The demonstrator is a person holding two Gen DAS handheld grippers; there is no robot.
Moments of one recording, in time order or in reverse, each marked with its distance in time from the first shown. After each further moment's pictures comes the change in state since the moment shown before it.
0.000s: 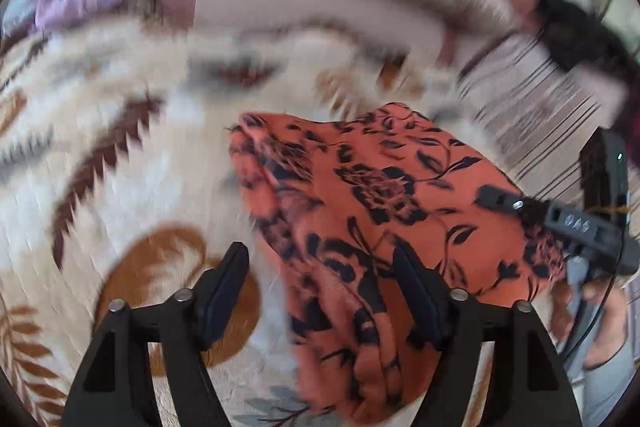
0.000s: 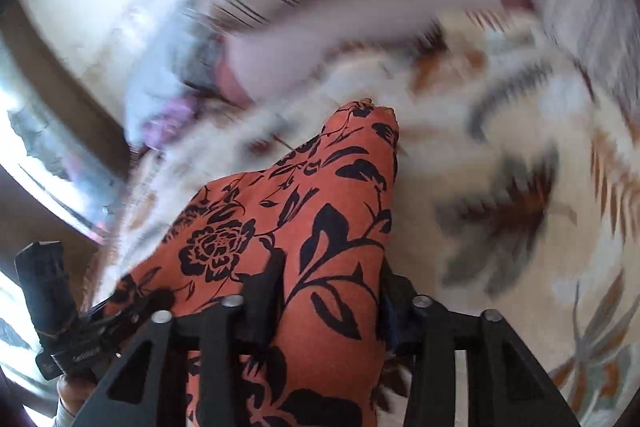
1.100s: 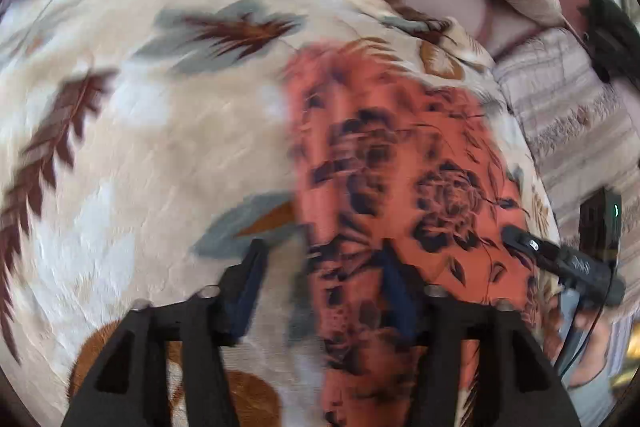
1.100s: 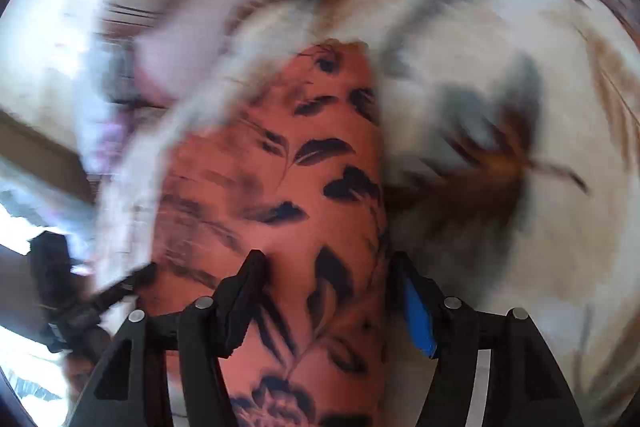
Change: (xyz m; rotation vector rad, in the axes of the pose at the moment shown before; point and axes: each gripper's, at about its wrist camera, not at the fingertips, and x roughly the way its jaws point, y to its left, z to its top) left arm 0.066 0.032 0.053 -0.121 0.098 -0.082; right arm 0.073 -0.089 0.018 0.178 0.057 0.028
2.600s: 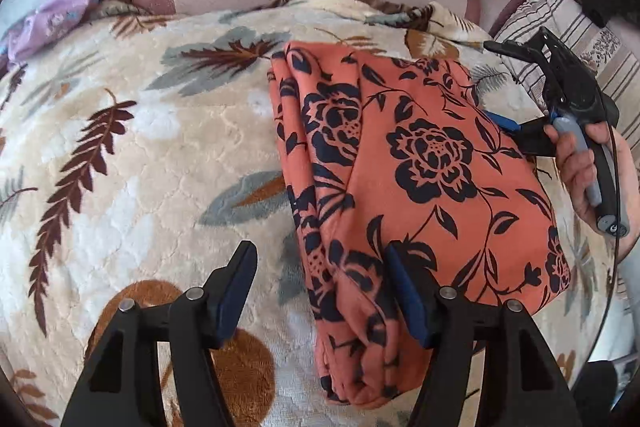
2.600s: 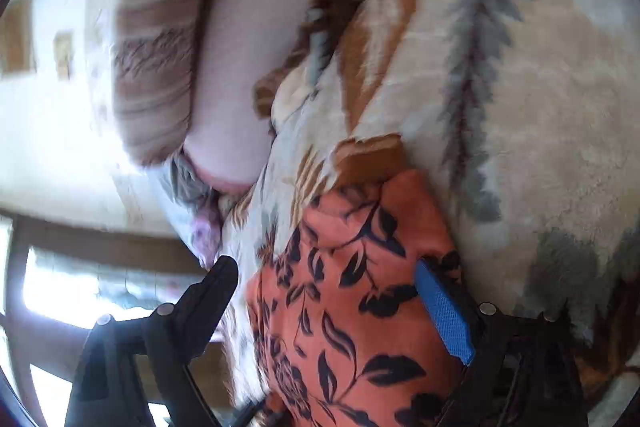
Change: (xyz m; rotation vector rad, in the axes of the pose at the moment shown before) left arm -0.023 -0.047 -0.042 0.204 -0.069 0.220; right arm 0.034 -0.019 0.109 0.353 -0.003 0.436
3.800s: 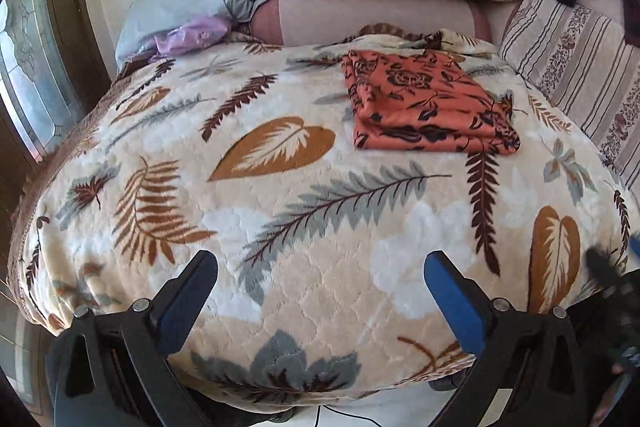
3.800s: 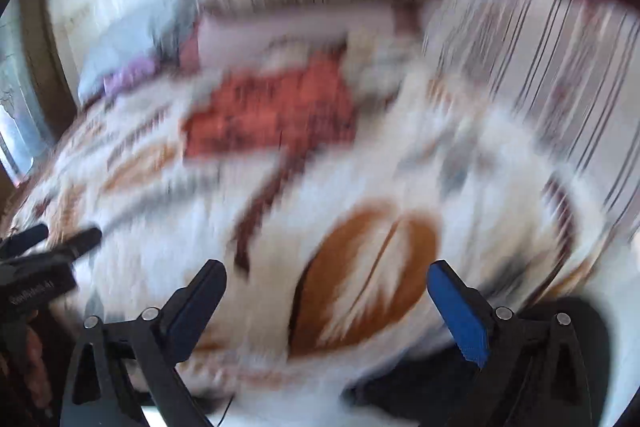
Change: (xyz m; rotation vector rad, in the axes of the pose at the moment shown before) left arm -0.167 -0.048 -0.205 -0.039 -0.205 0.304; right arm -0.186 0.060 -0.463 -0.787 -0.465 -0.783
